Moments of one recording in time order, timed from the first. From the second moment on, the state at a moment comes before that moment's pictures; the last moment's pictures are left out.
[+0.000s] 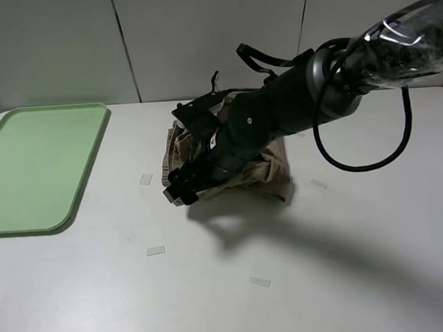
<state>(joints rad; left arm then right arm) -0.17 -0.01 -0.50 0.42 1.12 0.00 0.78 2.03 -1.15 0.22 0.16 -0.12</state>
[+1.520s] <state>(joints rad) -0.17 -0.01 -0.50 0.42 1.12 0.00 0.29 1.69 -1.18 -0.24 0.57 0.01</state>
